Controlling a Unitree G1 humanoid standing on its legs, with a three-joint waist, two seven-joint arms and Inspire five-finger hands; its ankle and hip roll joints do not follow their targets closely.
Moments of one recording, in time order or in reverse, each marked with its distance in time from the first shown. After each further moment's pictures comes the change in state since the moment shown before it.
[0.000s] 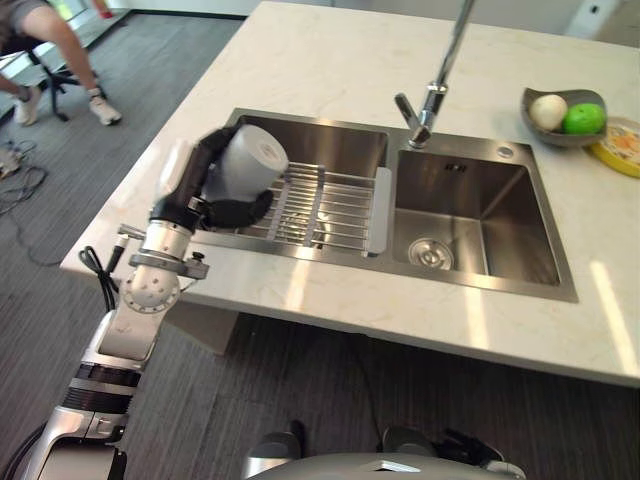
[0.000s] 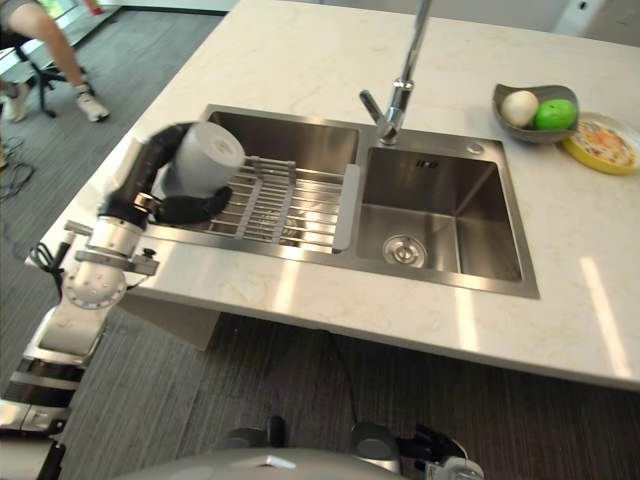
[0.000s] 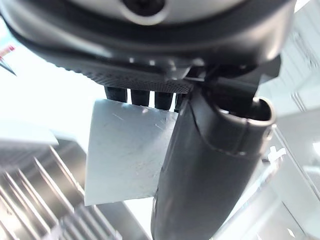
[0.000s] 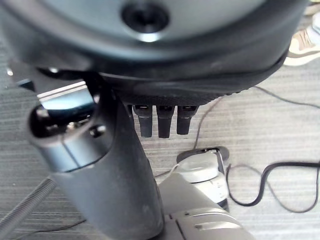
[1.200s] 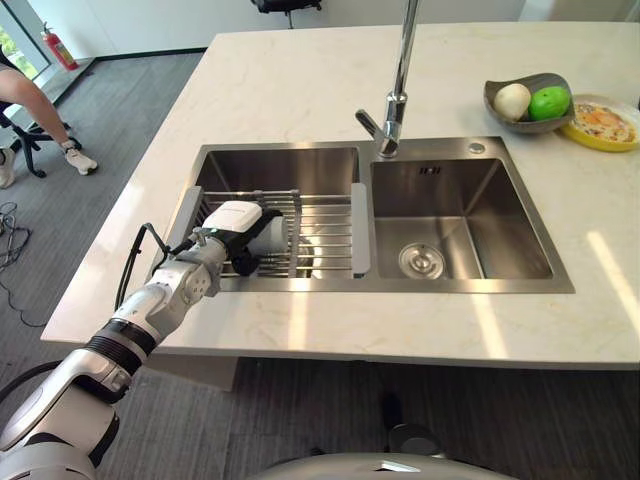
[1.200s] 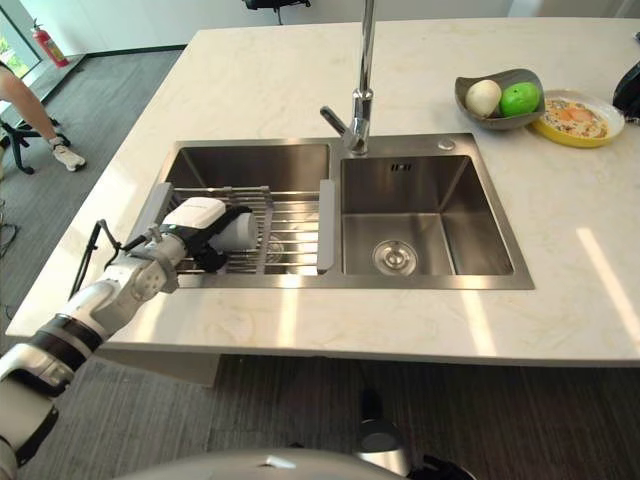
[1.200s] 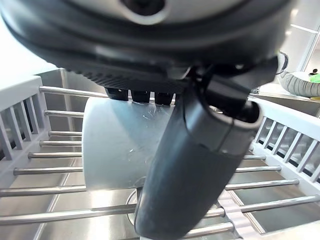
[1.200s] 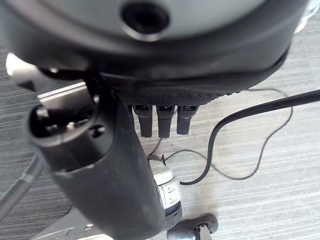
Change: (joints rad) left arm -0.306 0.135 -0.618 0.388 0.519 0.153 -0.165; right arm 0.069 -0.035 0.047 -0.026 -0.038 0.028 0.012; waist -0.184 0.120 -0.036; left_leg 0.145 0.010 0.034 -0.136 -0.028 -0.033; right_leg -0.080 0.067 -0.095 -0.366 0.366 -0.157
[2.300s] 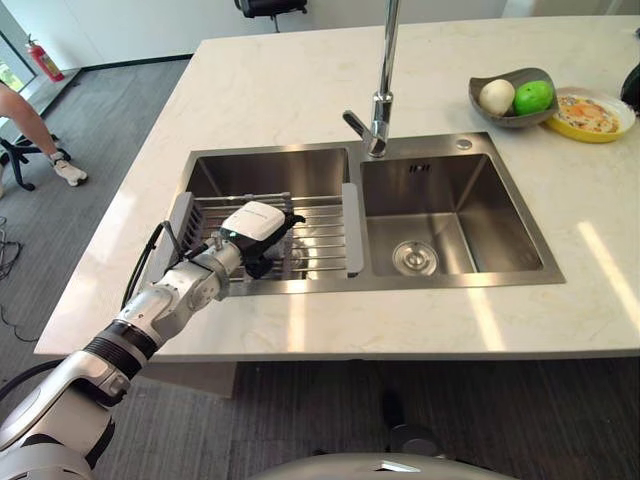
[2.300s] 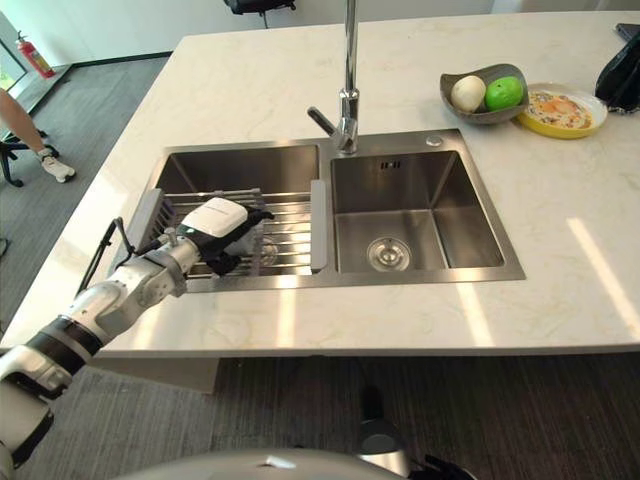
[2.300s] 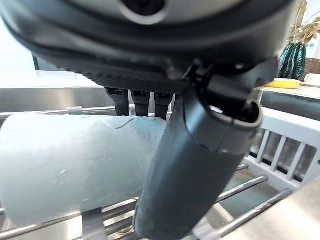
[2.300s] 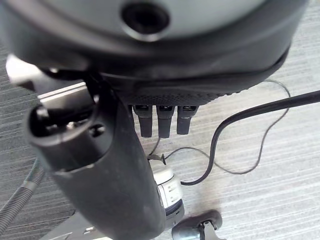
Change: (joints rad) left arm 0.021 0.030 -0.035 -0.089 0.122 -0.087 0.063; right arm 0.013 0.006 -0.022 -0.004 0.002 -0.028 -0.003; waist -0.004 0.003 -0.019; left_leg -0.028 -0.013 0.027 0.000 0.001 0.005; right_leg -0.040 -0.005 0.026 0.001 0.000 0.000
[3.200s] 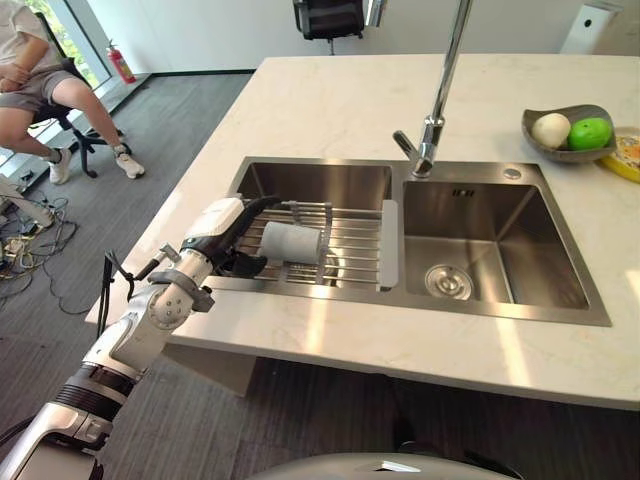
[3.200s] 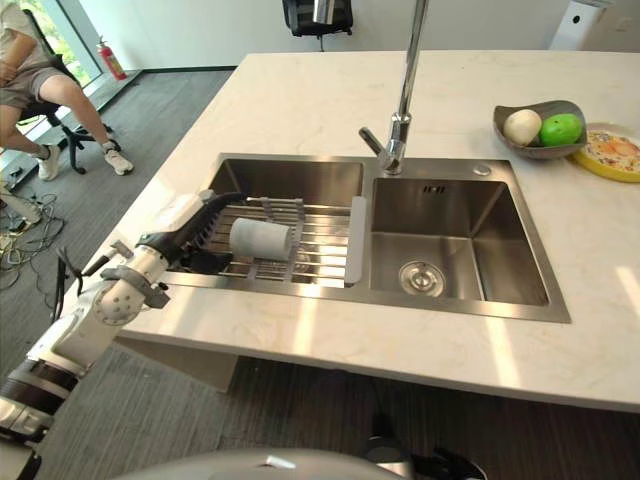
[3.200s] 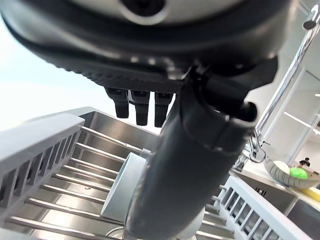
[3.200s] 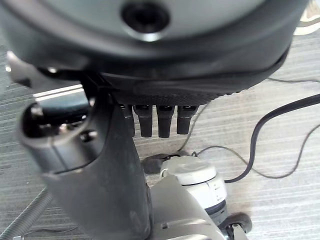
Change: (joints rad) left arm 0.267 -0.012 0.302 -0.161 -0.299 -0.020 -0.007; right arm -0.018 -0.018 -0.036 0.023 0.025 -0.007 0.003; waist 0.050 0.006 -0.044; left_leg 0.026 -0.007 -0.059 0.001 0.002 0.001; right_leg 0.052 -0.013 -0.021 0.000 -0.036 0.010
